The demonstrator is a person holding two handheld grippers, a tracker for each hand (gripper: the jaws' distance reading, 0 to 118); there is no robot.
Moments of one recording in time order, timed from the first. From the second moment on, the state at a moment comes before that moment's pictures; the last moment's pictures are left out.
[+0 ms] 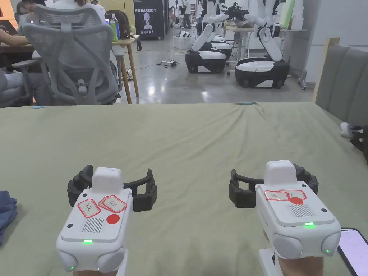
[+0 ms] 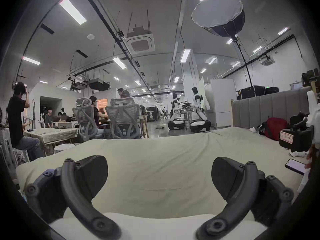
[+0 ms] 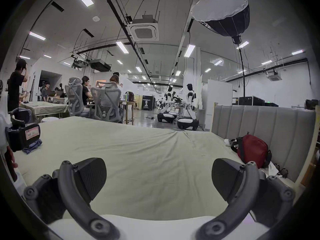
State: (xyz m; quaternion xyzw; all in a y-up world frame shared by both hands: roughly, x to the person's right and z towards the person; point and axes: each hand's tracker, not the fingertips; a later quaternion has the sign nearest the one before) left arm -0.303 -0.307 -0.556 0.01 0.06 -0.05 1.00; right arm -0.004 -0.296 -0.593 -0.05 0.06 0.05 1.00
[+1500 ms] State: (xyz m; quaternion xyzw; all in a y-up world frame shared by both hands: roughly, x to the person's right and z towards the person) left arm -0.293 -0.304 -0.550 0.02 0.05 -0.07 1.00; right arm -0.002 -0.293 -0.590 -0.05 0.04 0.05 1.00
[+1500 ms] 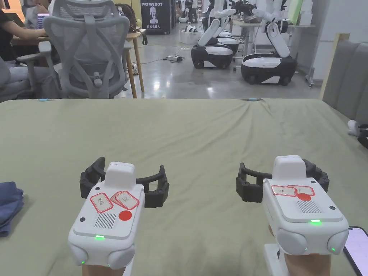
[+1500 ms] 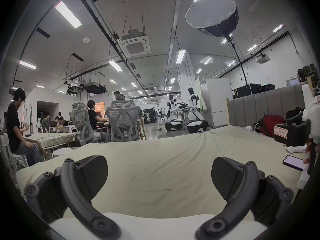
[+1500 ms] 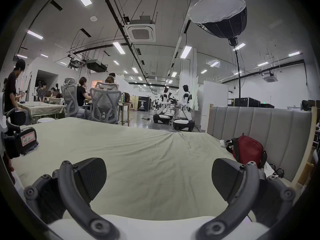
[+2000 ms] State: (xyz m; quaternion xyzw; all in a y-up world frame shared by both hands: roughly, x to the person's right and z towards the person) left arm -0.287 -0.308 -0.550 0.02 0.04 -0.08 1.00; right arm -0.004 -0.296 -0.589 -0.05 0.04 0.05 1.00
